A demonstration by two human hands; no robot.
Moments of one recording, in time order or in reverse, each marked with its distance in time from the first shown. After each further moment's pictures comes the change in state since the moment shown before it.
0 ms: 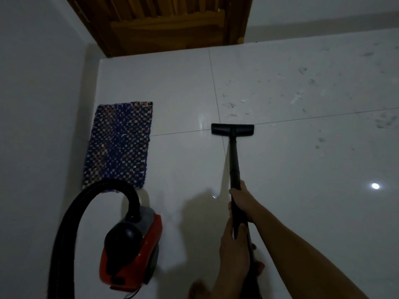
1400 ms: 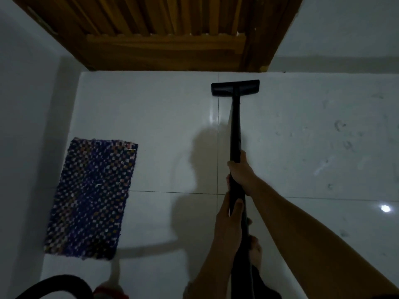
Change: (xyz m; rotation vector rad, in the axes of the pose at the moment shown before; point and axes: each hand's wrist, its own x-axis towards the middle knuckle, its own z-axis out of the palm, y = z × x) left_hand 0.325 0.358 0.084 -0.174 -0.069 0.050; right_hand 0.310 -0.402 -0.058 -0.225 0.020 -0.057
